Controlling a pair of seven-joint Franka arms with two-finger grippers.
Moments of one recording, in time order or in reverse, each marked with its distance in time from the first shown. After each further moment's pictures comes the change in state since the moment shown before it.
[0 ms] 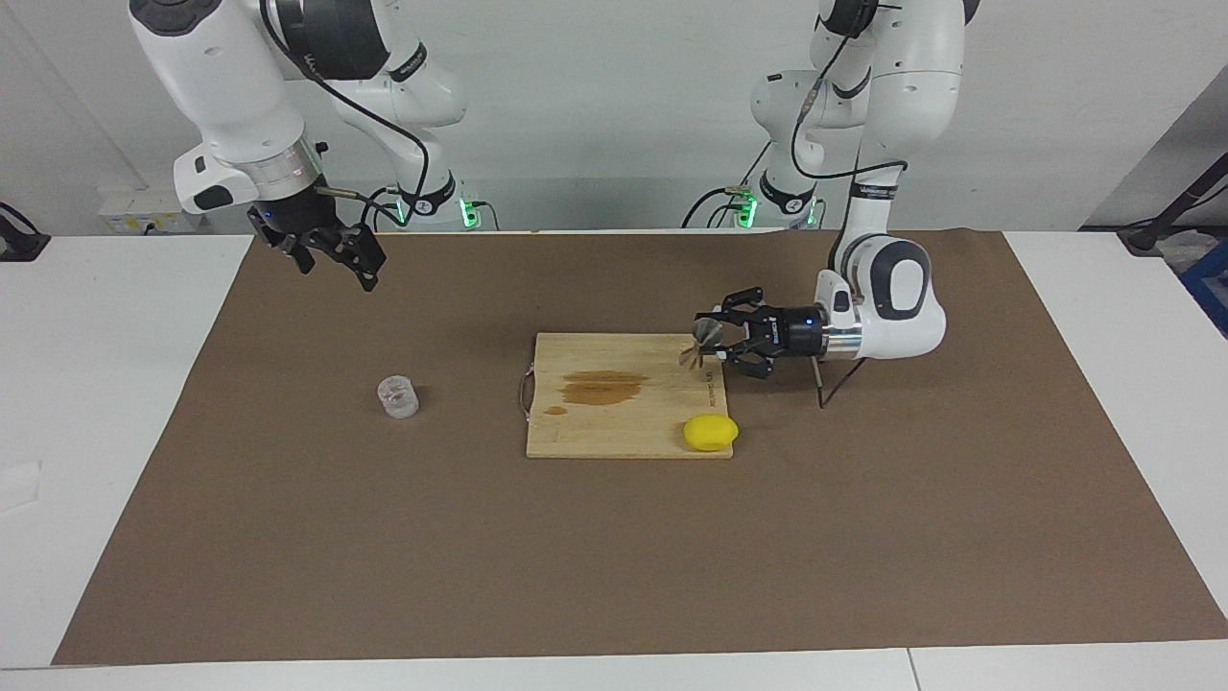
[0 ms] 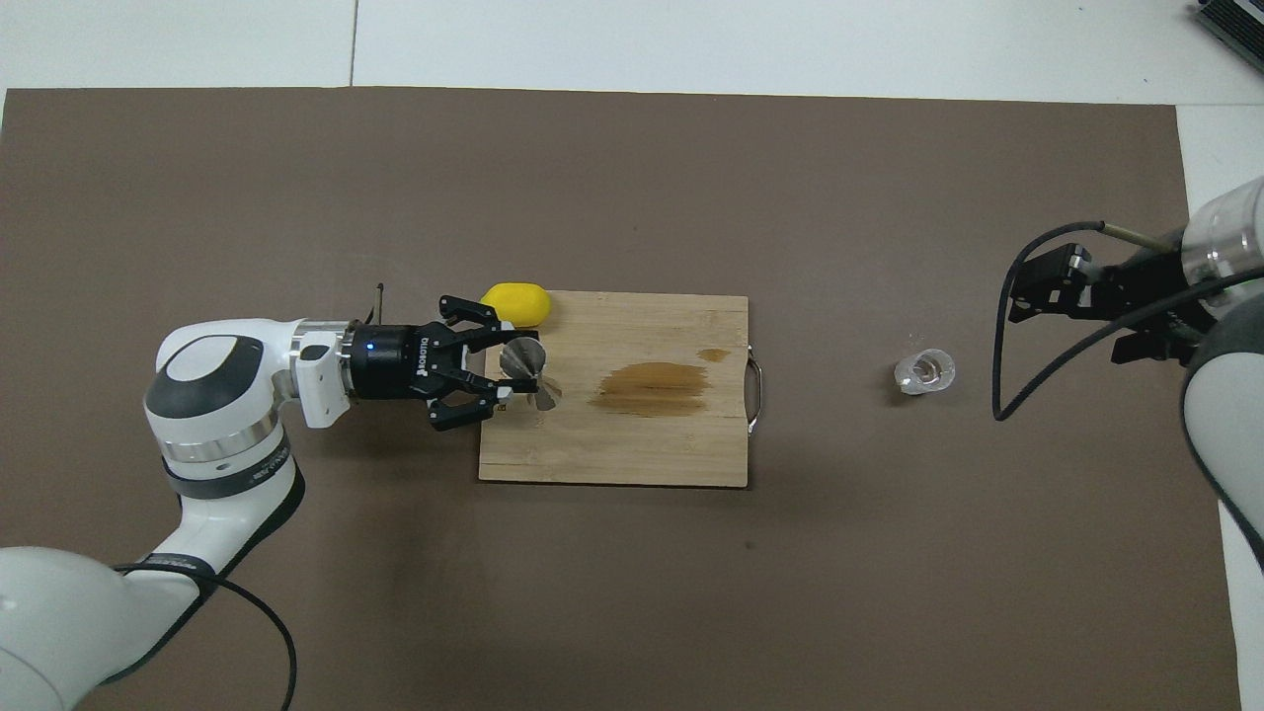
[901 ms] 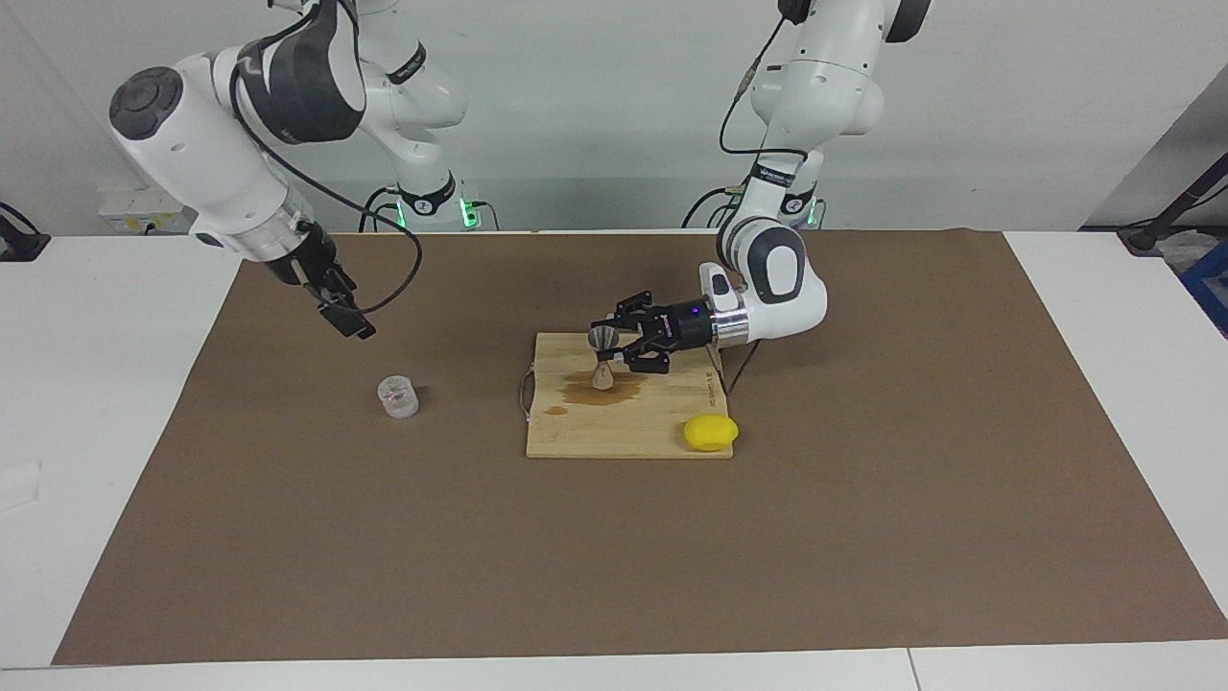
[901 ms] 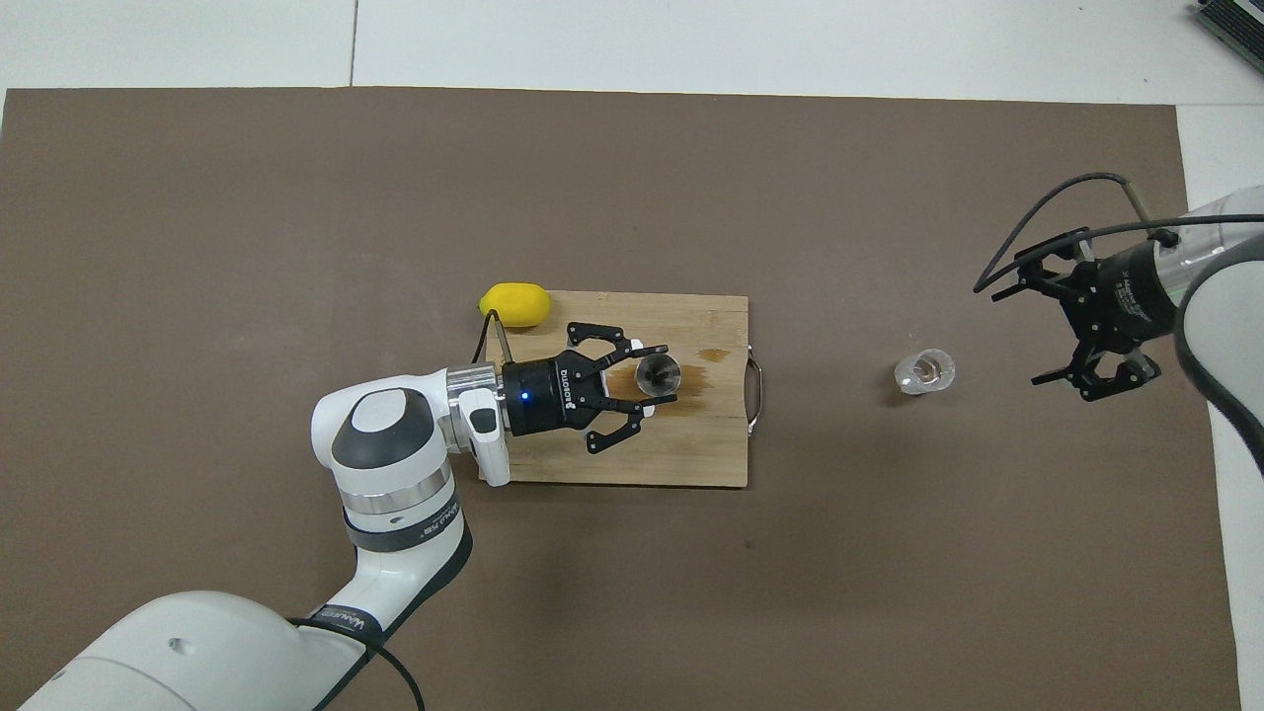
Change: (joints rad) left arm -0.310 0.005 0.003 -0.024 -0.346 0.353 0.421; right arm -0.154 0.115 -0.008 -0.152 0.243 0.162 0.550
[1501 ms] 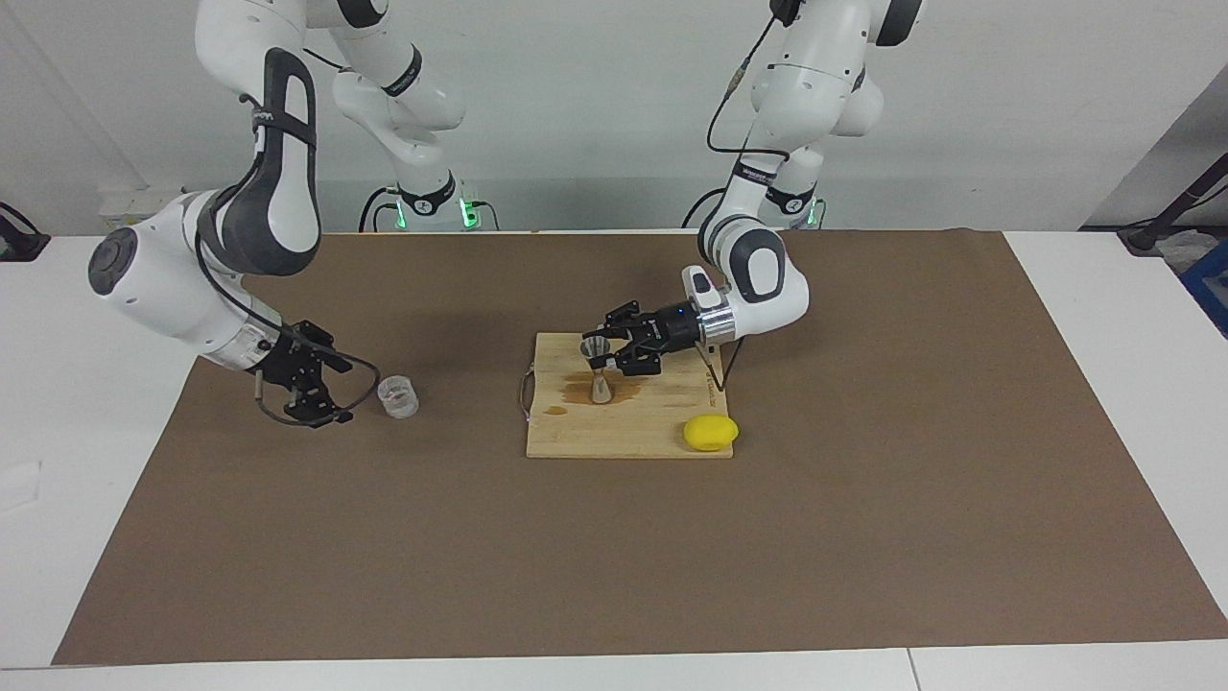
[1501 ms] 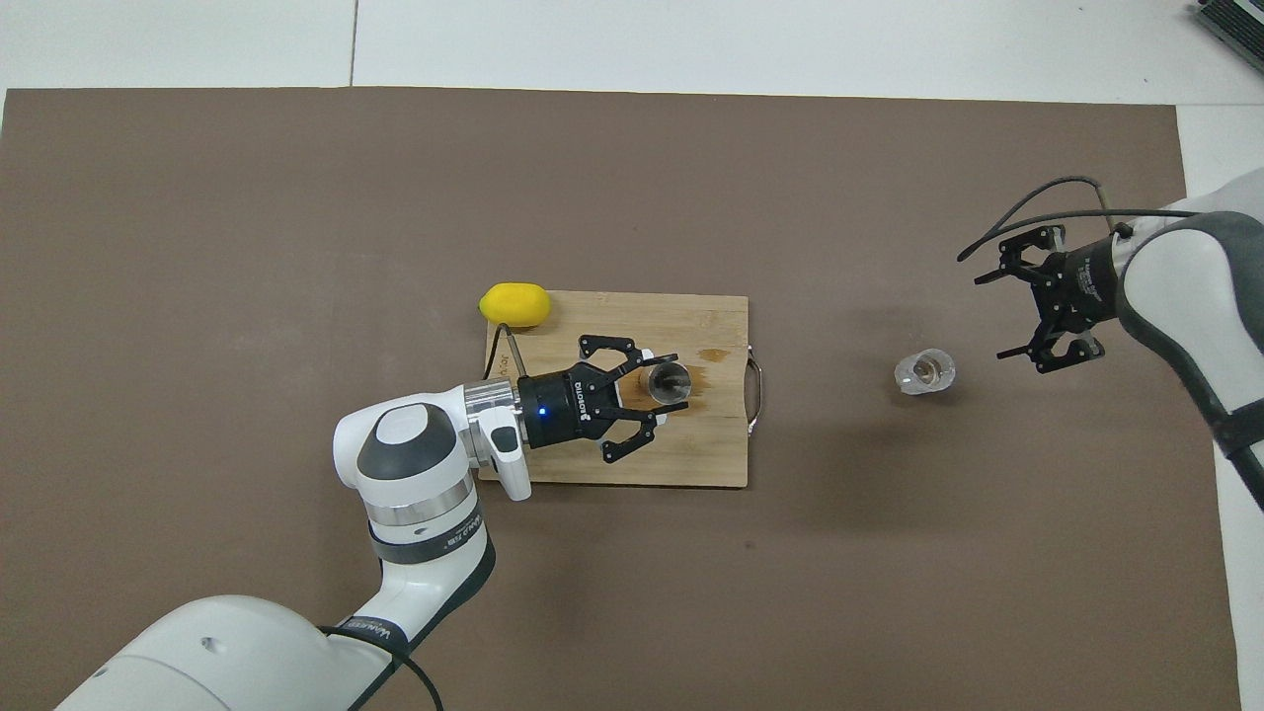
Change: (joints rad) left arm -0.046 0.017 0.000 -0.013 -0.085 0.041 0.108; right arm -0.046 0.173 -0.001 -0.026 0.056 0.192 0.007
